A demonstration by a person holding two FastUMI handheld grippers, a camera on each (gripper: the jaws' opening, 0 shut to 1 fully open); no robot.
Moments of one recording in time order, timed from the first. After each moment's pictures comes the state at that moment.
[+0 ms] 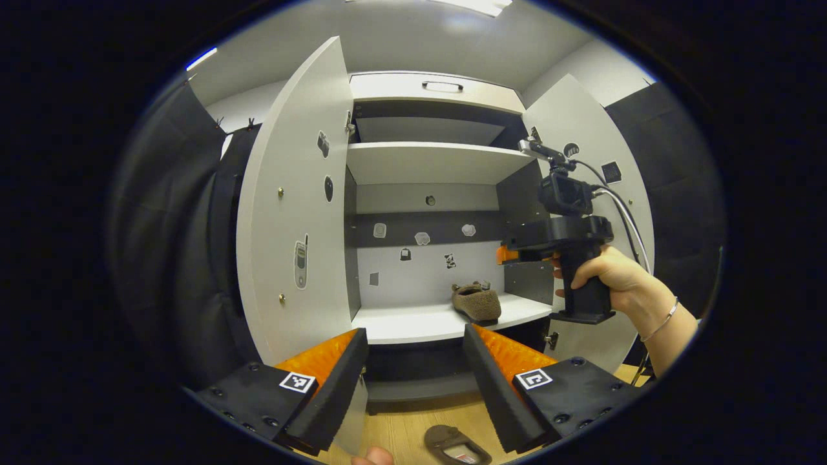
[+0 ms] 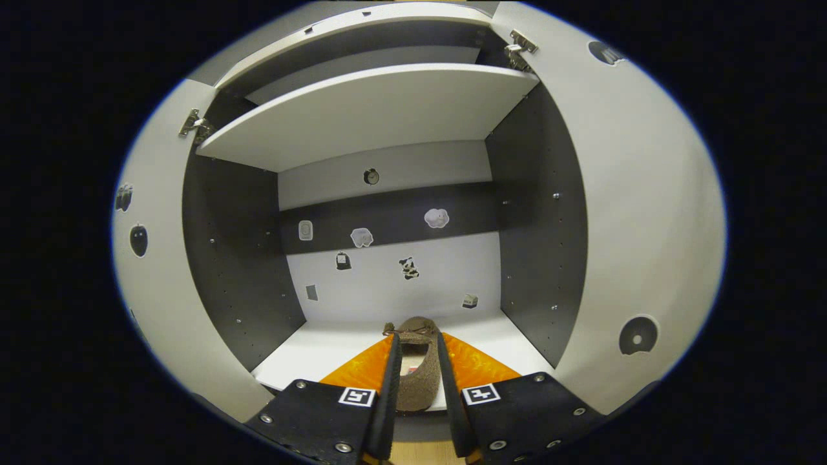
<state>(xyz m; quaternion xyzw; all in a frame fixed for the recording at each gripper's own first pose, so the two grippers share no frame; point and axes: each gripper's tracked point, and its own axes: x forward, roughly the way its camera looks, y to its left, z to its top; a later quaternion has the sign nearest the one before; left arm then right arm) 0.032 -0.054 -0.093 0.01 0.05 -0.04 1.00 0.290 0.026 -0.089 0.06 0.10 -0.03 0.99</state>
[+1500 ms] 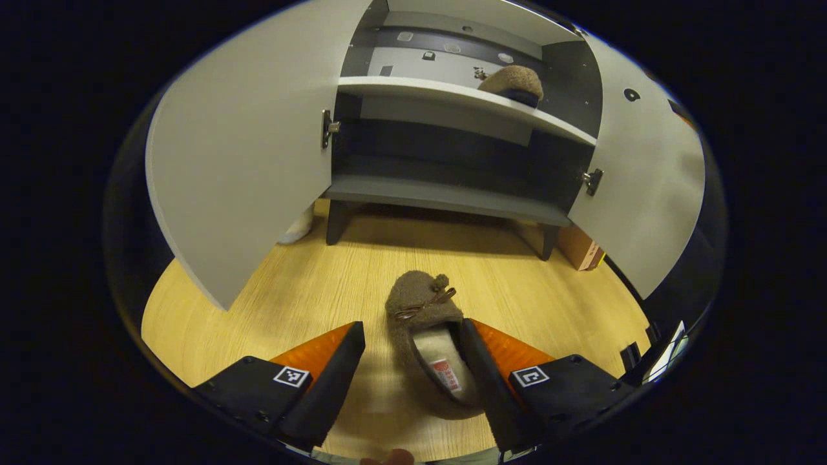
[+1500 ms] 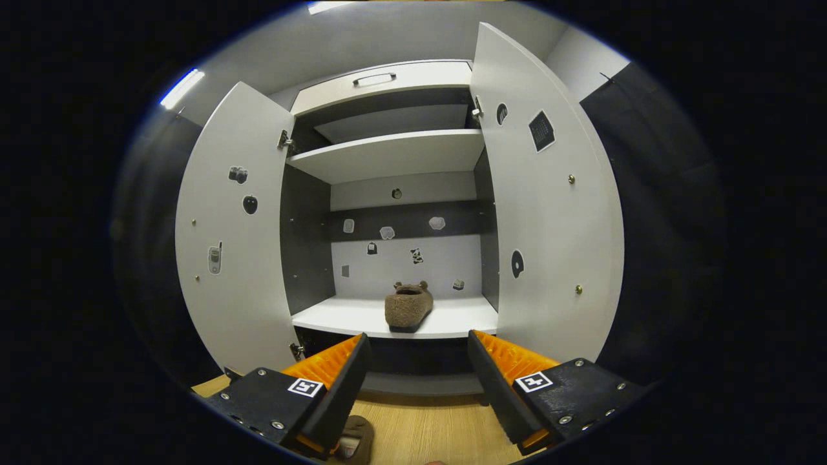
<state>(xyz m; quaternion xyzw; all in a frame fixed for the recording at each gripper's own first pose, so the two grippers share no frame) -0.033 -0.083 -0.427 -0.08 0.40 -0.01 0.91 0.084 0.005 -0.124 0.03 0.06 0.02 1.00</state>
